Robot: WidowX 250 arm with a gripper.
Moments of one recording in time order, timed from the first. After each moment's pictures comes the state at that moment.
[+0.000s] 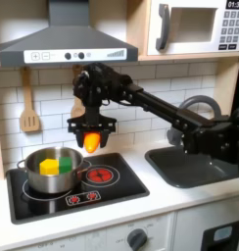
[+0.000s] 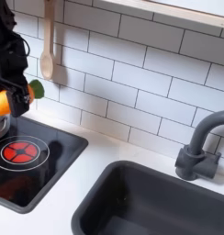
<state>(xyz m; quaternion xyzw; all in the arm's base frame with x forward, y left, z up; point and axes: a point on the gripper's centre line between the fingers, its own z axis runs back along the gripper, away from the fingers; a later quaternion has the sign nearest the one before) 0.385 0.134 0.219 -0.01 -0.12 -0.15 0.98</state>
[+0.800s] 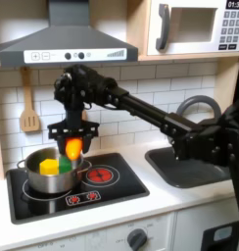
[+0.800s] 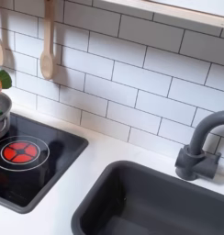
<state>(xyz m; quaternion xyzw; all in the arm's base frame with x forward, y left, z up) 0.376 0.176 0.212 0.00 -0.11 -0.09 0.99</state>
